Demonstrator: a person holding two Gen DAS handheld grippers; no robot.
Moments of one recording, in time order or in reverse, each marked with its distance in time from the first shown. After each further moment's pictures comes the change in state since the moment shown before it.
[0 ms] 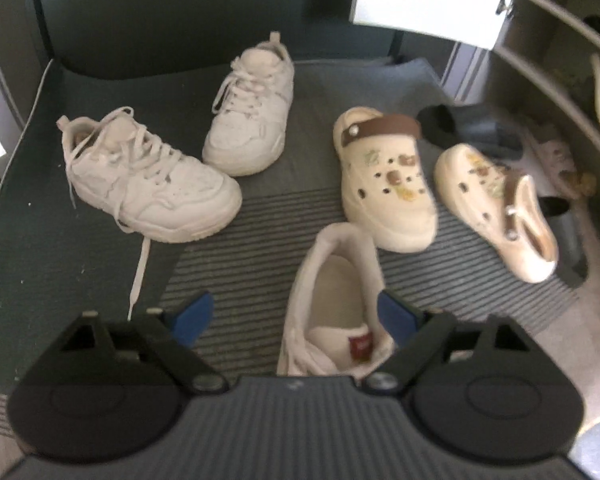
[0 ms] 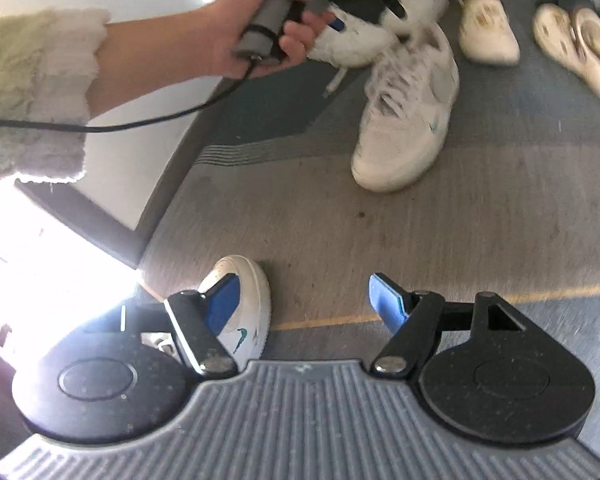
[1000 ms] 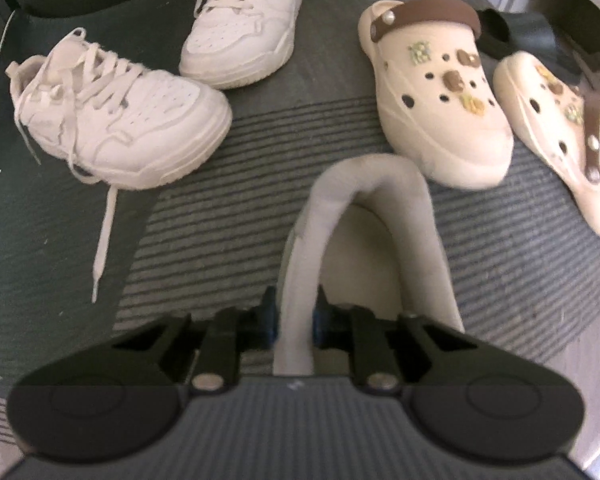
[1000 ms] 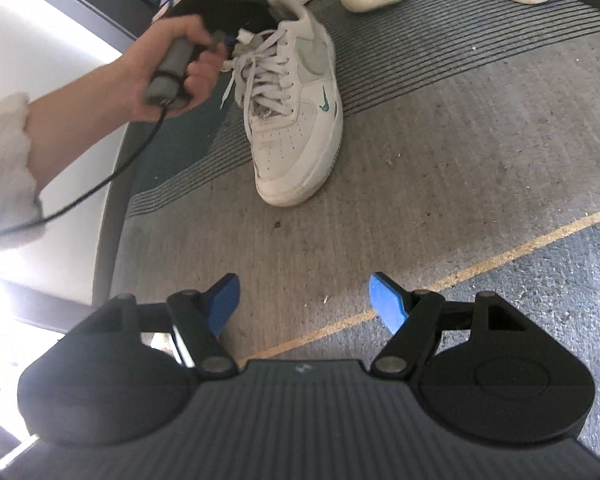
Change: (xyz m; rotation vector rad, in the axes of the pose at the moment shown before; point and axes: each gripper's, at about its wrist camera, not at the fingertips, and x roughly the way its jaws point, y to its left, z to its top) left arm 0.089 -0.004 -0.010 0.060 0.221 0.043; right arm 0.024 -0.069 0.007 0.283 -0.016 -0.096
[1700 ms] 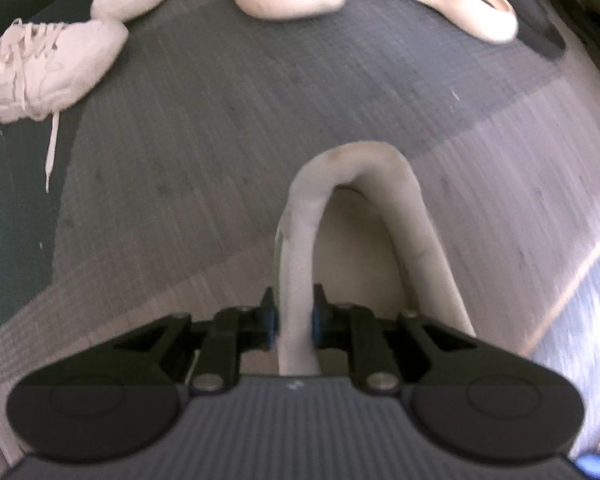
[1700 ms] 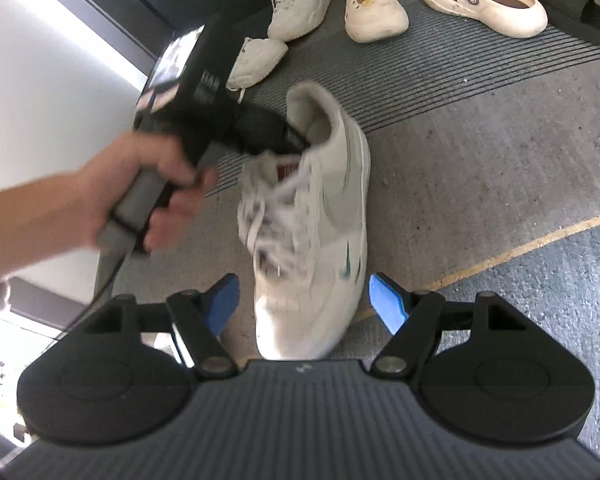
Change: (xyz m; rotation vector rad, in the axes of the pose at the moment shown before) left arm -0.050 -0.070 -0.148 0.263 0.104 -0.074; right arm -0.035 0.012 -0.010 -0.053 -0.066 -0.027
